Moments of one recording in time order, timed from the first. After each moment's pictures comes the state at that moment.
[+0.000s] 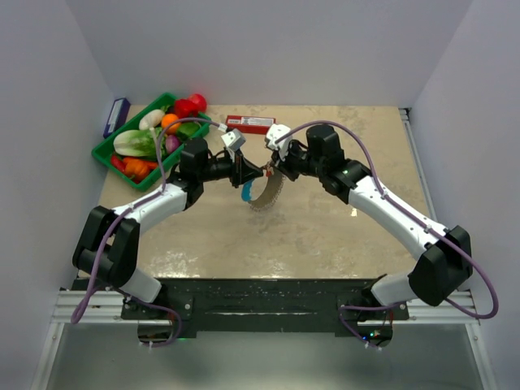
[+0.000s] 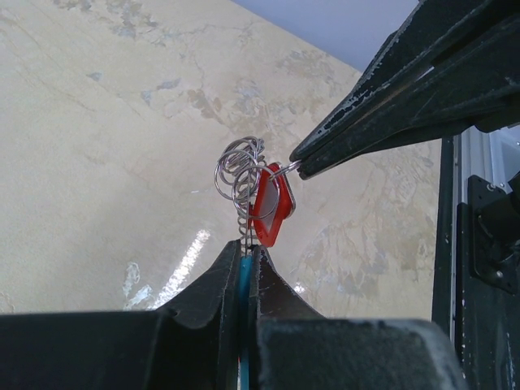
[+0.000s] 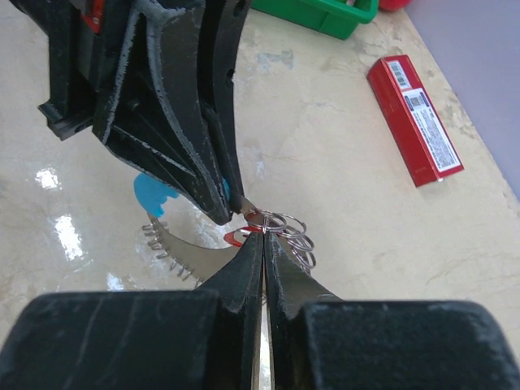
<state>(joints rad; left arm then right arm) -0.41 1.54 0.90 0.42 0.78 -0.15 0.60 1.42 1.23 -0.24 -0.35 -0.42</state>
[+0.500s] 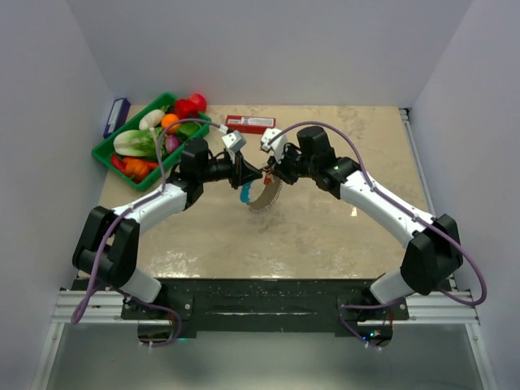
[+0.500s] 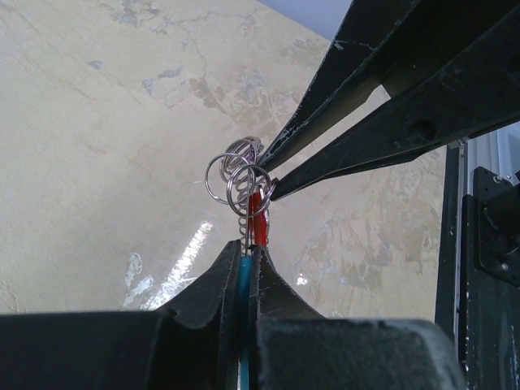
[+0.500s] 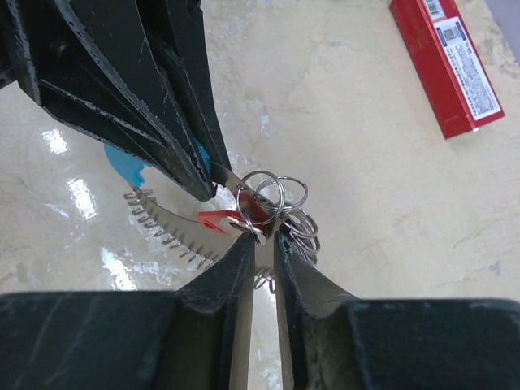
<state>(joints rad) -0.41 1.54 0.90 0.39 0.78 -0.12 0.60 1.50 1.25 -0.32 -0.28 -0.42</state>
